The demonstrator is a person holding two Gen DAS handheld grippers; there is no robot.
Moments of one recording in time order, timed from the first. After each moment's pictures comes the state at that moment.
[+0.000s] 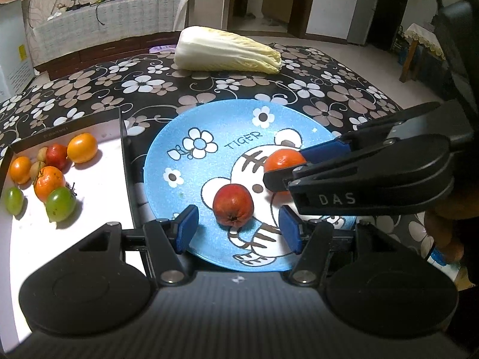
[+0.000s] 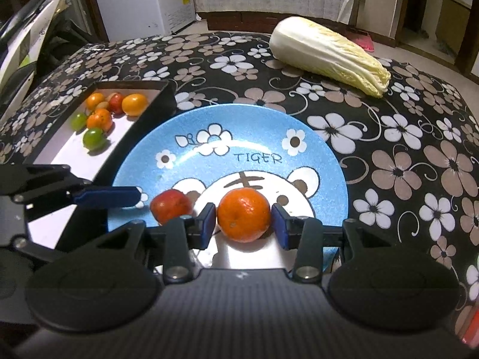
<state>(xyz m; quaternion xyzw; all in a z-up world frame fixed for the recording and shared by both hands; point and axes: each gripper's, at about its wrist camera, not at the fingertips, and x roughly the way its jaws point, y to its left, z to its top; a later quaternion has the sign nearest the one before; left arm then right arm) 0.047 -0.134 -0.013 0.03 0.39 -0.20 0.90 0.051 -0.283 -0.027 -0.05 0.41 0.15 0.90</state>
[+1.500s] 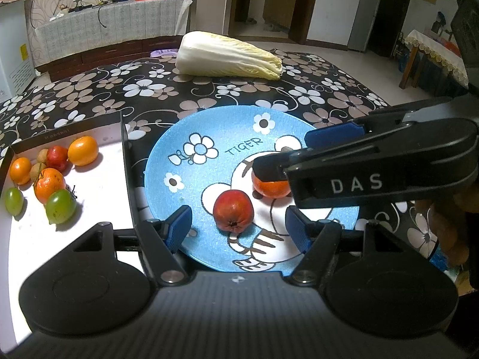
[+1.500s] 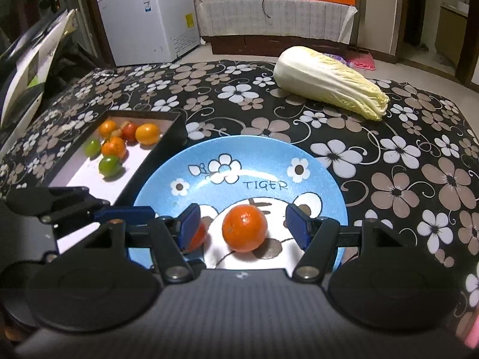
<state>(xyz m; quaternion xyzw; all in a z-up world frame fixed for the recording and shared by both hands) 0.048 -0.133 -0.011 0.02 0.38 -0.20 0.90 0.043 -0.285 -0.009 -0.03 0.37 0.16 0.92</state>
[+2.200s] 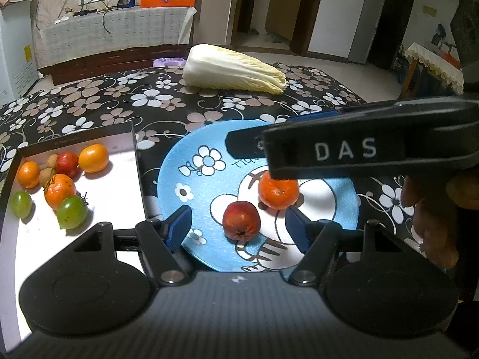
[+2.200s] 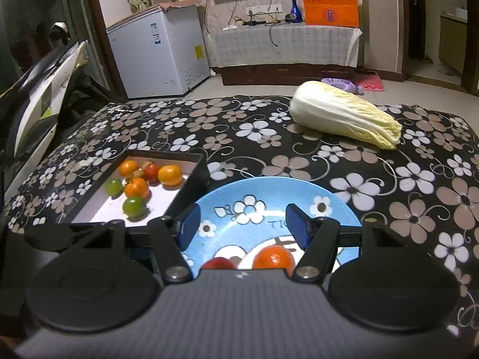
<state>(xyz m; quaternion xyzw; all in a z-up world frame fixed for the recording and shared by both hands) 0.044 -0.120 0.000 0.01 0.37 -0.20 0.91 0.044 -0.271 0.009 0.01 0.32 0.18 0.93</state>
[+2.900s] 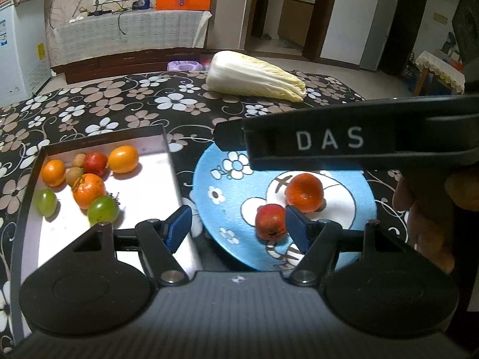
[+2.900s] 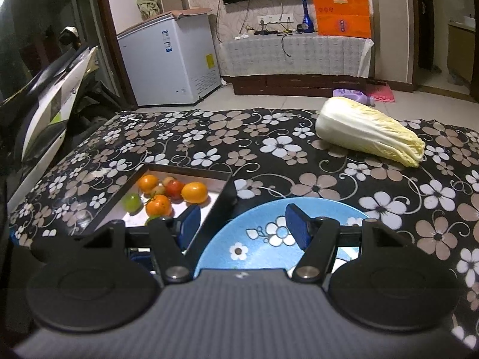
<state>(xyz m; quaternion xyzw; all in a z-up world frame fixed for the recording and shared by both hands) 0.041 -0.092 0.008 0.00 0.36 -0.17 0.92 0.049 -0.238 0.017 0.01 0.30 0.20 0.93</state>
